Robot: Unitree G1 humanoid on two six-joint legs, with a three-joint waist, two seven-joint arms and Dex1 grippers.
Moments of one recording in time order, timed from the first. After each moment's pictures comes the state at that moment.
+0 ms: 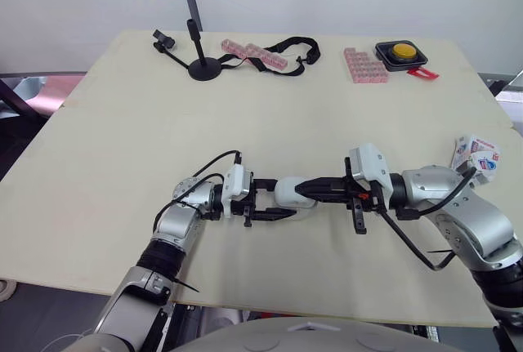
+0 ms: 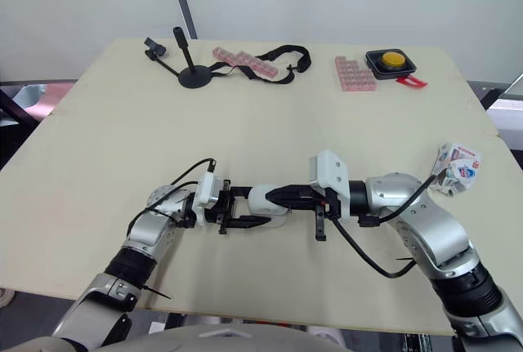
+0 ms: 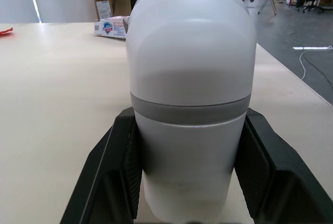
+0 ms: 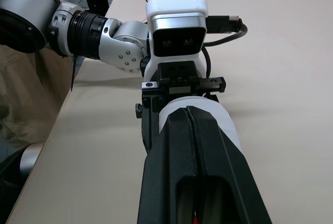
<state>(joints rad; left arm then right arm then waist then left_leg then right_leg) -0.32 0.22 -0.26 0.33 -0.34 -0.27 -1.37 -0.20 -0.67 0.16 -0.49 0.56 0.44 1.02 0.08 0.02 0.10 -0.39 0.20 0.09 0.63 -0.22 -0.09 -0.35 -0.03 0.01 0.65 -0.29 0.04</state>
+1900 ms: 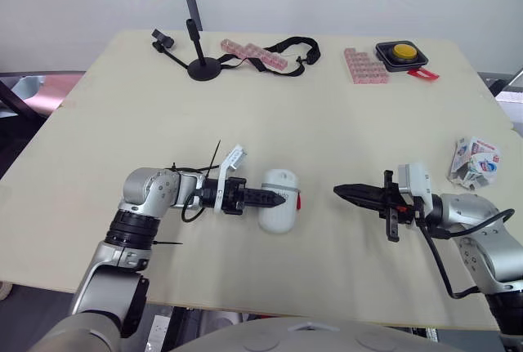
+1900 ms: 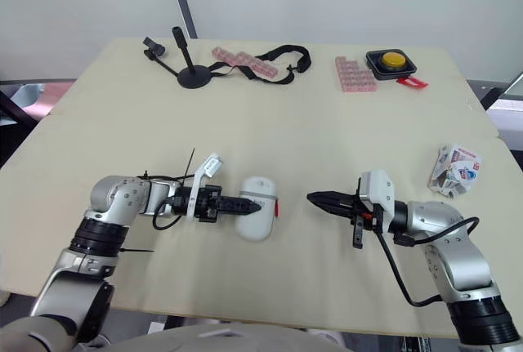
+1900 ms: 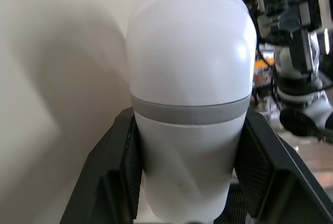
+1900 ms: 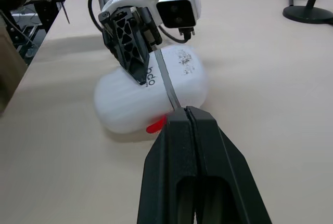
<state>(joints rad) -0.47 0.38 -0.14 0.06 -0.83 1.34 -0.86 0.04 -0.62 -0.04 -0.25 0.52 0.08 1.17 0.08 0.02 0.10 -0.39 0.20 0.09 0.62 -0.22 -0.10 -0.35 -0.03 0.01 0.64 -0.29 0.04</state>
